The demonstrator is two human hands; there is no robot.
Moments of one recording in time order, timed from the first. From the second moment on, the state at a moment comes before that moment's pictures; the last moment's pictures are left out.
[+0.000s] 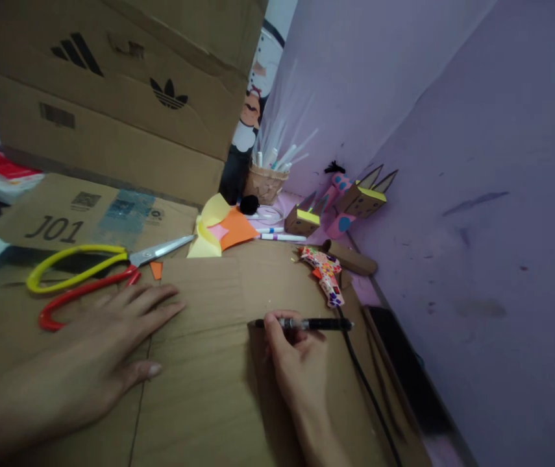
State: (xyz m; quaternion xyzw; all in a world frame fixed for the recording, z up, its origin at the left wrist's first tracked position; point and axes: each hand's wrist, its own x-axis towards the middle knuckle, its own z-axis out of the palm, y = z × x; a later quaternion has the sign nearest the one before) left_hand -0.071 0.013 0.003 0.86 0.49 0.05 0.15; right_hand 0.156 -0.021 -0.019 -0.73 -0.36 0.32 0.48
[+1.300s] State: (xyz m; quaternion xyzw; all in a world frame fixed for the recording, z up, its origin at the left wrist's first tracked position) left_hand -0.072 0.013 0.002 0.85 0.50 0.03 0.17; right_hand 0.165 -0.015 -0.020 -0.65 -0.31 0.38 0.59
